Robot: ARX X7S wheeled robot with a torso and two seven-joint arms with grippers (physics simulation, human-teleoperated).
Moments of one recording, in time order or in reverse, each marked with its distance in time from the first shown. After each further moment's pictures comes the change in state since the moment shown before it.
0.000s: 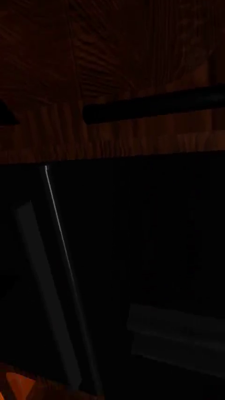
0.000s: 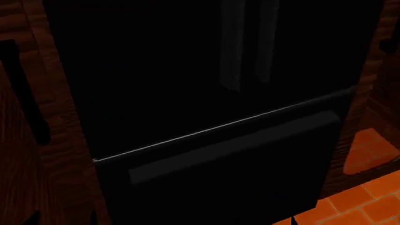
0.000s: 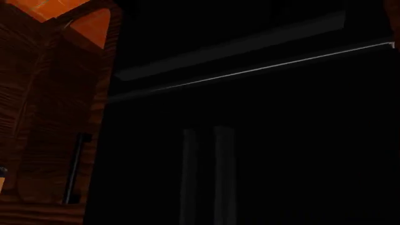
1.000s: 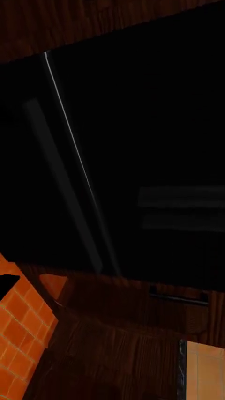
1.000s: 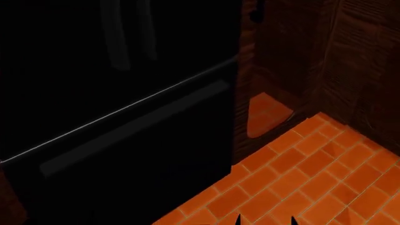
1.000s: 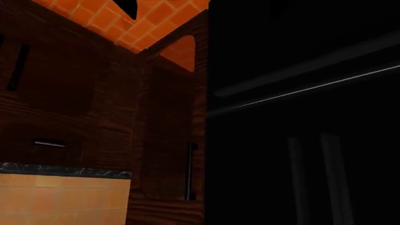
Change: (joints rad) left arm -0.001 -0.026 0.026 0.002 -0.026 0.006 -0.027; right arm 0.000 0.021 -0.030 -0.002 0.017 -0.019 0.030
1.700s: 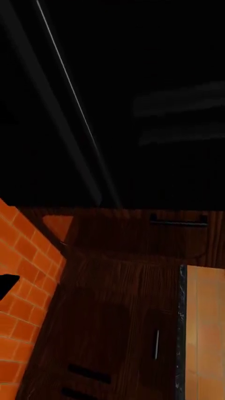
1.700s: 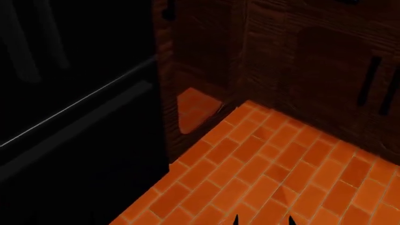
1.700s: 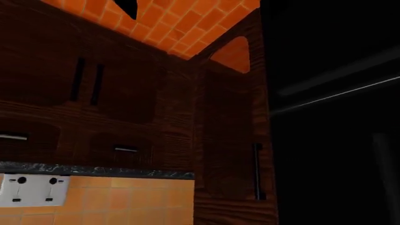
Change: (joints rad) left arm 0.000 -0.015 0.016 0.002 -0.014 0.007 -0.014; right arm -0.002 0.016 -0.021 -0.004 0.021 -0.013 0.003
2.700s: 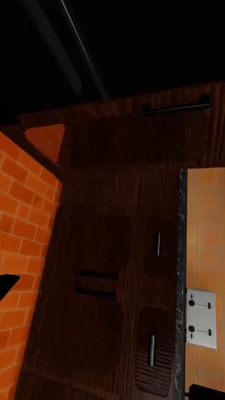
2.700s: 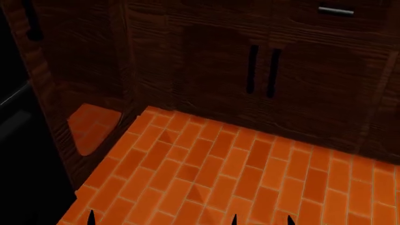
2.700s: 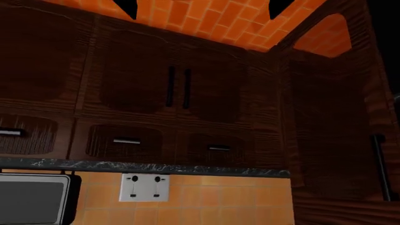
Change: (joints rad) left arm -0.005 -0.019 0.022 -0.006 -0.016 0.011 -0.018; right arm 0.001 0.016 -0.027 0.001 0.008 -0.023 0.019
